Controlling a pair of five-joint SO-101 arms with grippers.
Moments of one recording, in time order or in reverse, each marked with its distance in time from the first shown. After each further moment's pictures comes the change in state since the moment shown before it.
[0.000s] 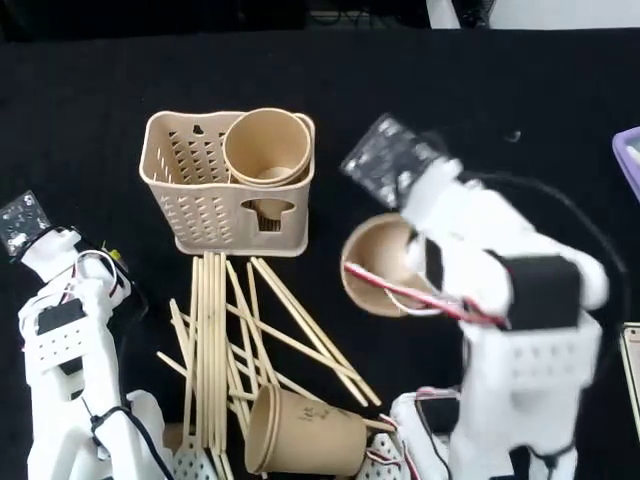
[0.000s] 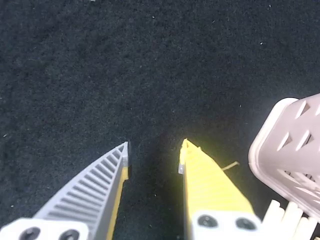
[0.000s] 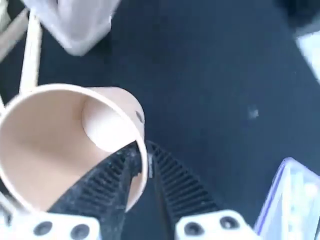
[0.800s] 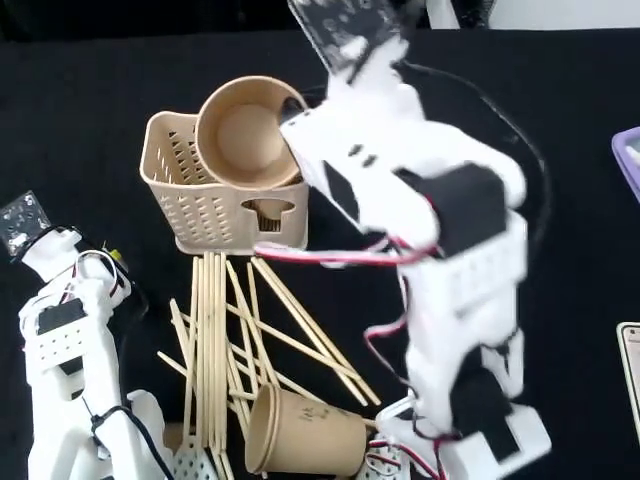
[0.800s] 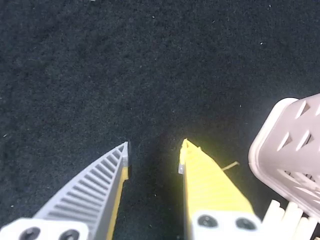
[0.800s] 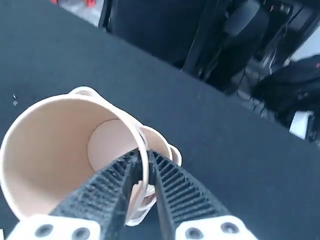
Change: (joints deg) left arm 0.0 0.0 0.0 0.0 0.0; right arm -21.5 30.7 -39.0 -10.0 -33.4
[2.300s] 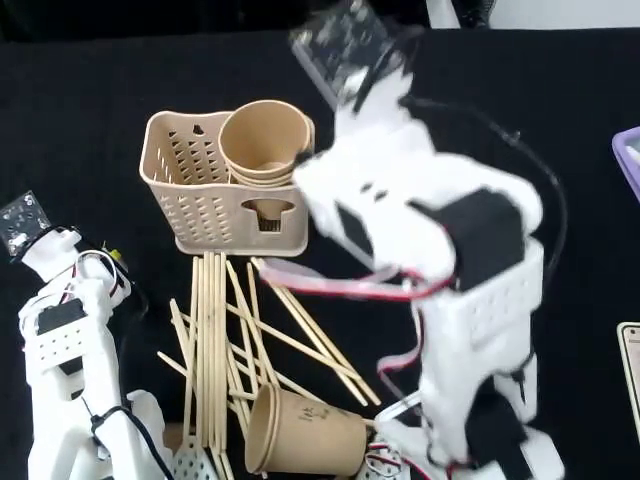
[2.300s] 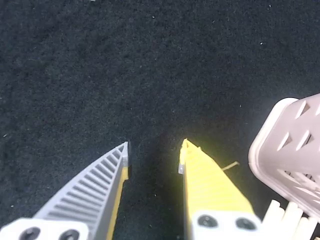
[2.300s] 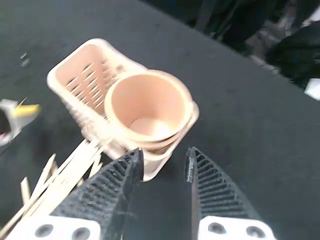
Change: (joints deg) left arm 0.0 0.0 0.0 0.0 0.0; right arm -1.8 -7.5 5.7 10.1 -0.4
